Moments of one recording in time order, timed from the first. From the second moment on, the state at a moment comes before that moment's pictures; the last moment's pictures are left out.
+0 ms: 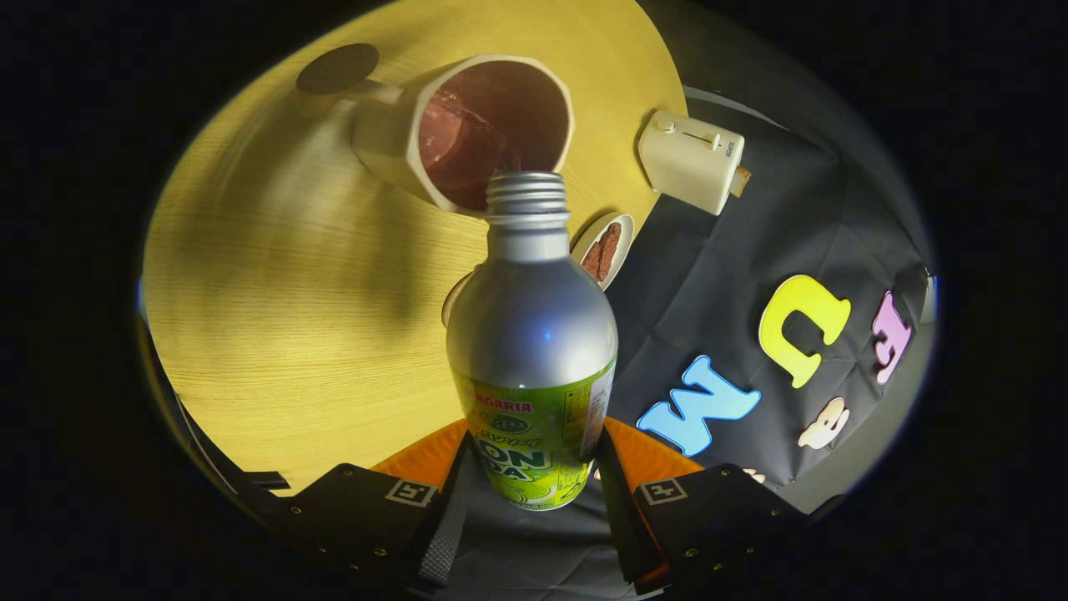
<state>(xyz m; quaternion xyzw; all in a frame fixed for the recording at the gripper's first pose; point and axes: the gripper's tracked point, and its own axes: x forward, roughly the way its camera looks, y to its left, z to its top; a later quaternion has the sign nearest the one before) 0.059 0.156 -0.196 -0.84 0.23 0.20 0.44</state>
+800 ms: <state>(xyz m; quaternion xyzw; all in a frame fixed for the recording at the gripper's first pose) 0.060 0.155 -0.186 -0.86 0.26 0.20 0.40</state>
